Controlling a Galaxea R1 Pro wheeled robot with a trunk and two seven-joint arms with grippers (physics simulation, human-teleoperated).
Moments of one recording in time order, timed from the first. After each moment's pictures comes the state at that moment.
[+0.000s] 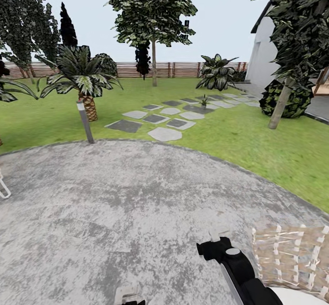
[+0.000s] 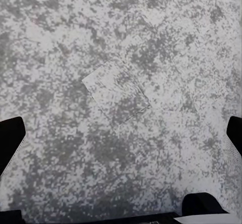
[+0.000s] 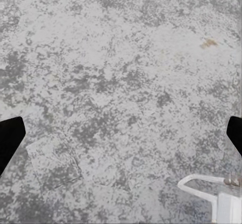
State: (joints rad) left arm -0.18 -0.07 -0.18 -0.67 0.31 0.19 -0.03; right arm -0.22 -0.02 0.22 -1.38 0.02 0.74 -0.05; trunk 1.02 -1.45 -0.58
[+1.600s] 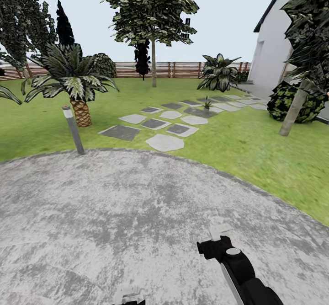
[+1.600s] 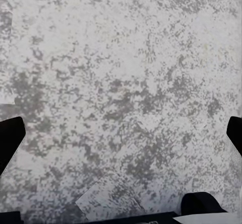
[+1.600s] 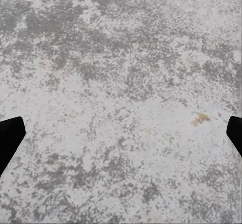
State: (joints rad) left arm -0.18 -0.07 -0.19 -0.67 0.31 0.19 -0.04; right arm -0.22 -0.02 0.22 -1.39 0.02 0.73 -0.06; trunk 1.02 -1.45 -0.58
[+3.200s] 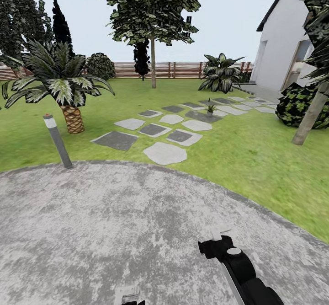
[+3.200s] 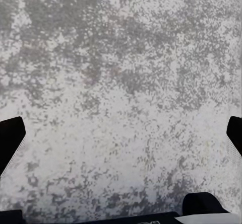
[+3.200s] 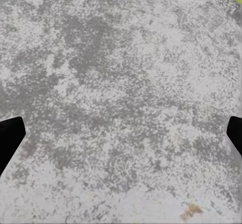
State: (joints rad) left arm -0.18 -0.07 -0.19 -0.67 0.31 0.19 -0.03; right arm -0.22 -0.02 0.21 -1.39 0.03 0.73 -0.06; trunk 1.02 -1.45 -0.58
